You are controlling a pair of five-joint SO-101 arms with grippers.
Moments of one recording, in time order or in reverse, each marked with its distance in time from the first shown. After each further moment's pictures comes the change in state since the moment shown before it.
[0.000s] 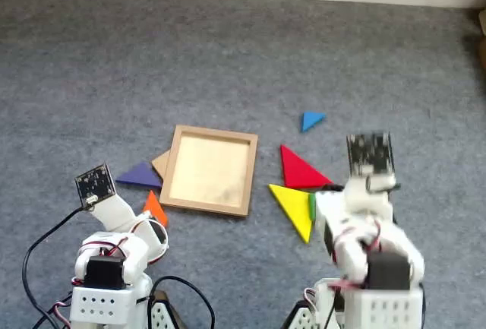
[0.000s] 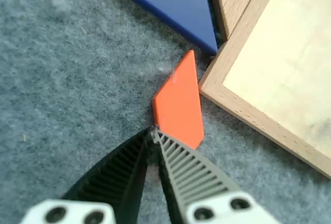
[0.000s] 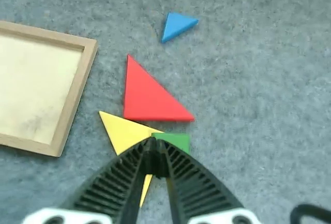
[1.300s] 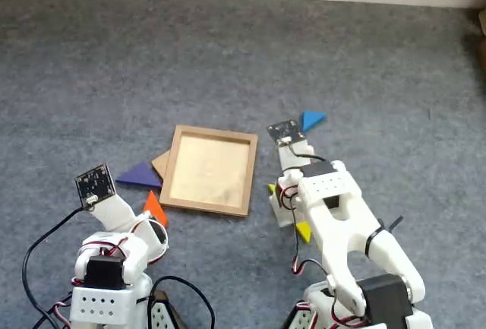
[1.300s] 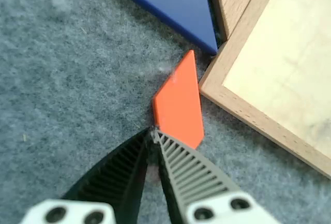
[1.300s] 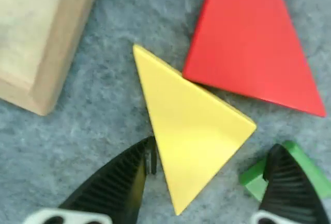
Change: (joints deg) left arm 0.0 0.0 0.0 0.0 0.0; right arm -14.5 54.9 -2.2 -18.6 1.9
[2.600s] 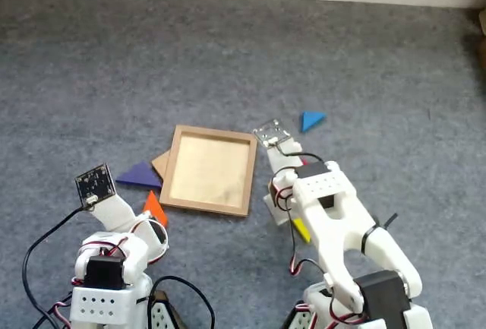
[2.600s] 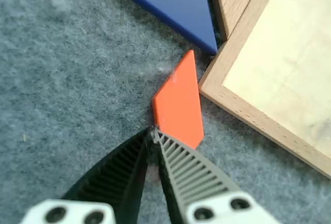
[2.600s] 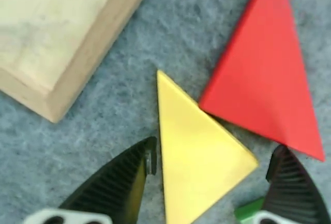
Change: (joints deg) left arm 0.0 0.0 0.0 0.1 0.0; right arm -2.0 1.4 0.0 -5.2 7.2
